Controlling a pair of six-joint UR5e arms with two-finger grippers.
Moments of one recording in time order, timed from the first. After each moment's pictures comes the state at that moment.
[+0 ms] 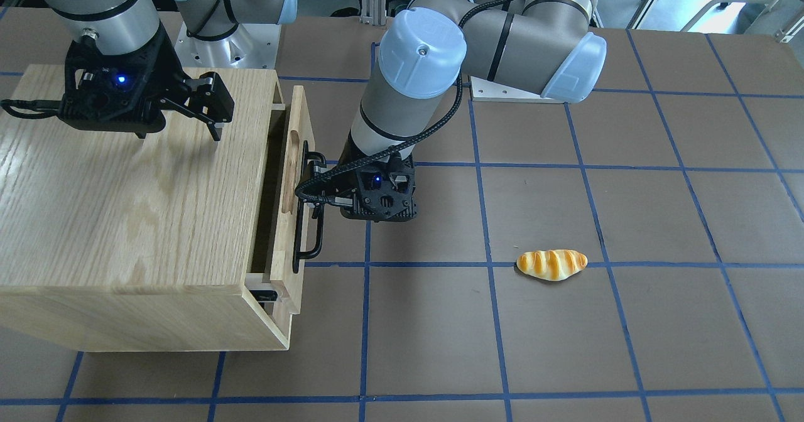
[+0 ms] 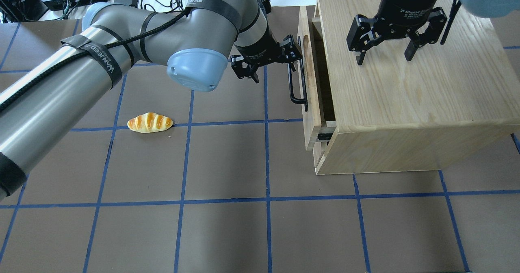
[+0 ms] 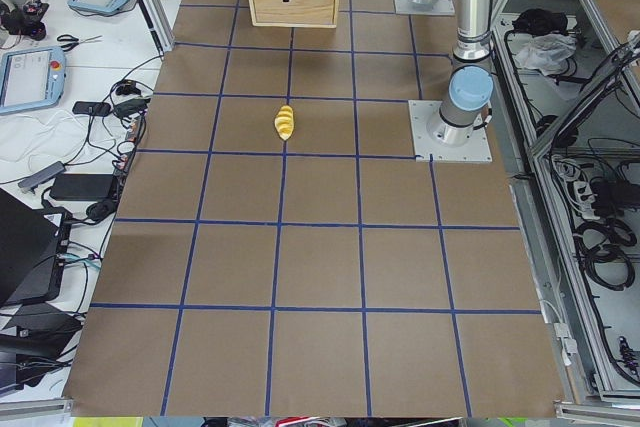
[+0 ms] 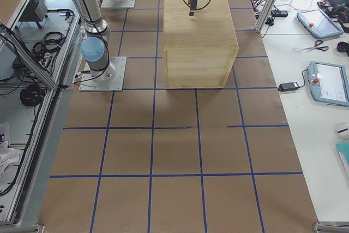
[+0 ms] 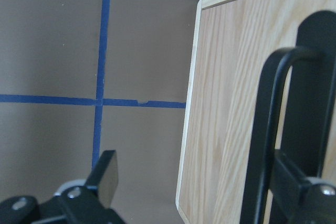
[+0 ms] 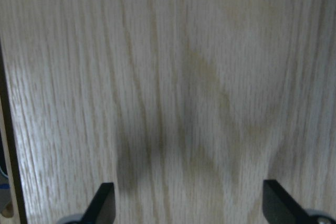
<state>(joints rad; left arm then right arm) -1.90 -1.91 -1.50 -1.12 1.34 -0.46 1.60 -1.49 1.43 -1.47 -1.61 0.02</state>
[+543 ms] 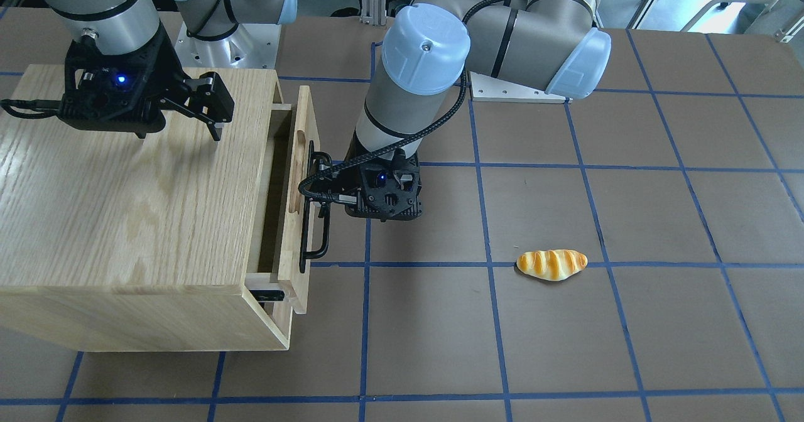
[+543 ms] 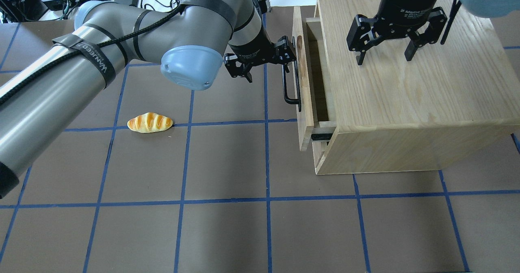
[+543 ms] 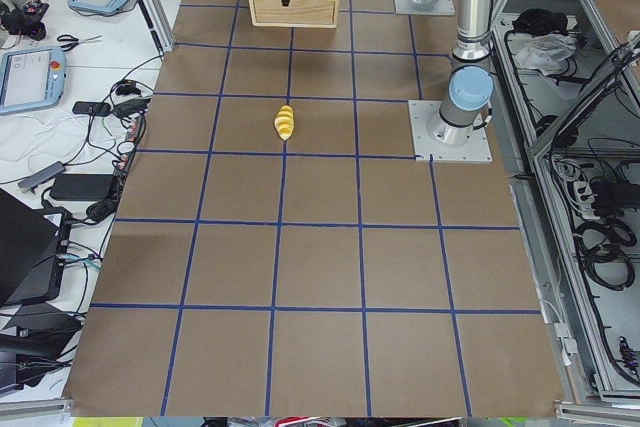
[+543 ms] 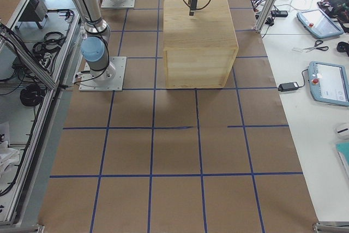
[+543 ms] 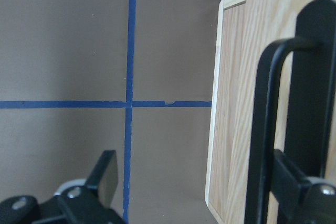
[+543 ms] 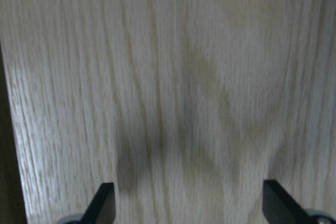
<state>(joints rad) -1.86 -1.89 -1.51 -1.19 1.35 -0.37 1.60 -1.49 1.43 -1.47 -1.61 0.02</state>
